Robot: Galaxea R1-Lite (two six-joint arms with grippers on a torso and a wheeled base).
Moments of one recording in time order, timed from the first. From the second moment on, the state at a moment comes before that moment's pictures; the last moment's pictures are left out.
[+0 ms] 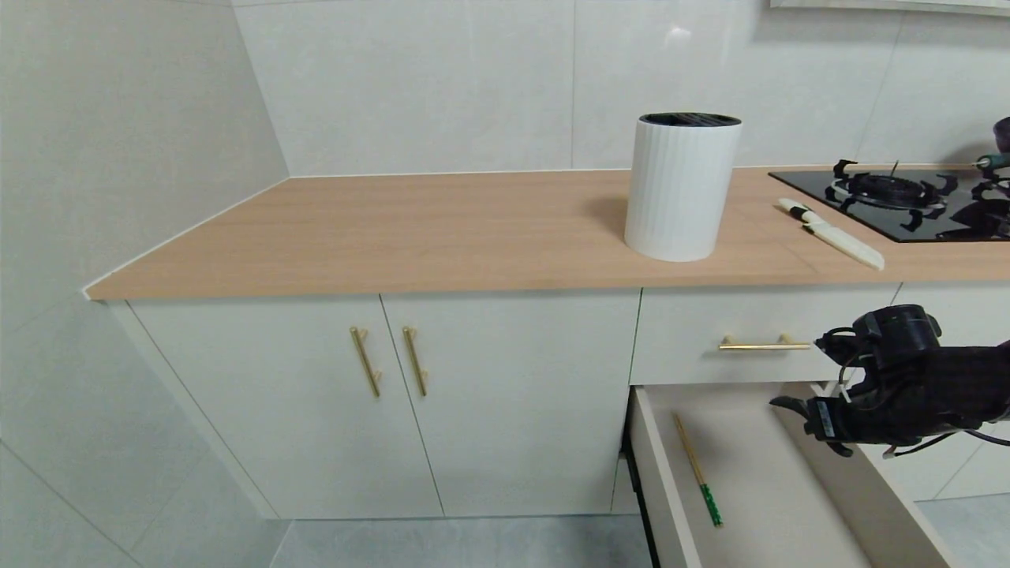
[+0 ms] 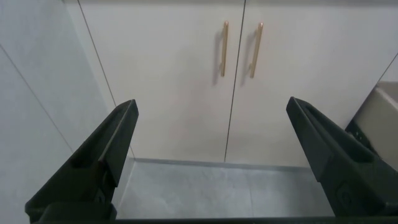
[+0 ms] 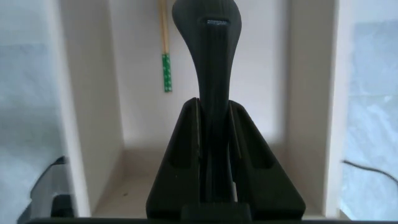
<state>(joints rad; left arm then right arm) 0.01 0.00 0.00 0.00 0.07 -0.01 -0.03 1.97 -0.88 -0.14 0.01 0.02</state>
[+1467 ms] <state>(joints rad) 0.01 0.00 0.00 0.00 0.07 -0.01 0.04 2.08 -0.77 -0.57 -0.07 0.02</state>
